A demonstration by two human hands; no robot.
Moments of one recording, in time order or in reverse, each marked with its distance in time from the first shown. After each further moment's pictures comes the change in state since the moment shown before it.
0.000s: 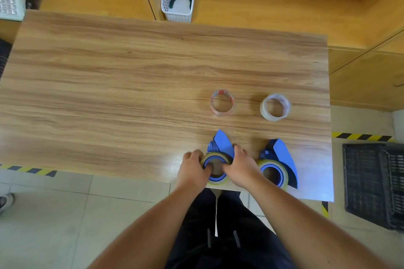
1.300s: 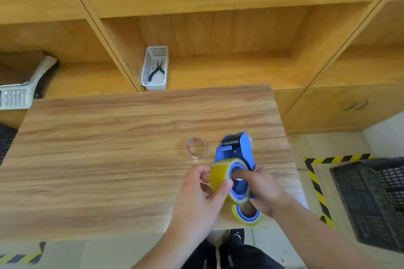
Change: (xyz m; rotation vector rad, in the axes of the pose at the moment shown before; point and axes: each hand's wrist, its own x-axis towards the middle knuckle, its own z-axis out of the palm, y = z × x) left_hand -0.144 0.152 -0.073 -0.345 0.143 0.493; right_hand -0.100 0.023 -0.125 1.248 -0.038 -0.319
